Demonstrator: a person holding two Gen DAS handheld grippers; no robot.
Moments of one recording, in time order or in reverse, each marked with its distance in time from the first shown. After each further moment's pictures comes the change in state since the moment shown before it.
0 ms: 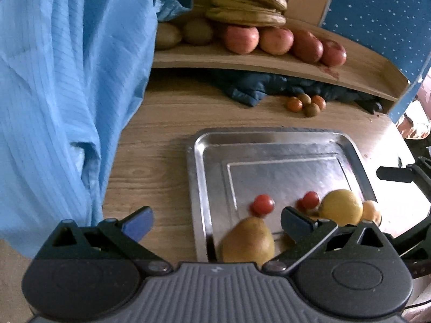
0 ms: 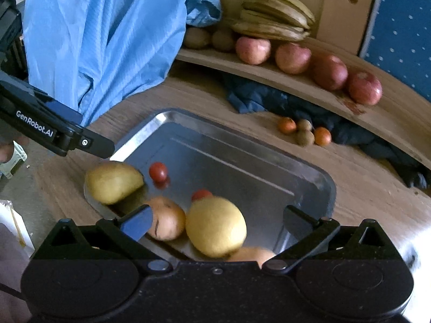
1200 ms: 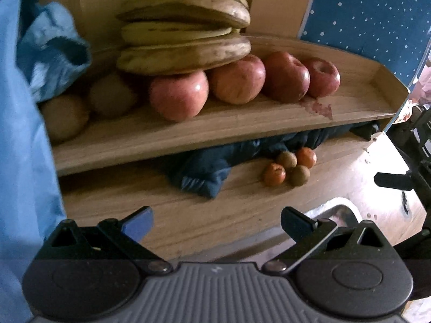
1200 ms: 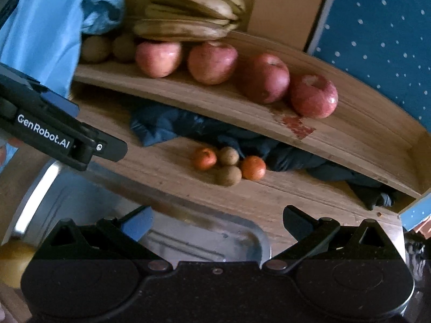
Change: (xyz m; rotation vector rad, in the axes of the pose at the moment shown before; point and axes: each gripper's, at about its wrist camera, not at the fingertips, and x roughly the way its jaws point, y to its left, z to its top) left arm 0.100 -0.060 0.135 0.178 -0.015 -0.104; right arm 0.068 -0.077 0.072 0.125 0.060 -0.249
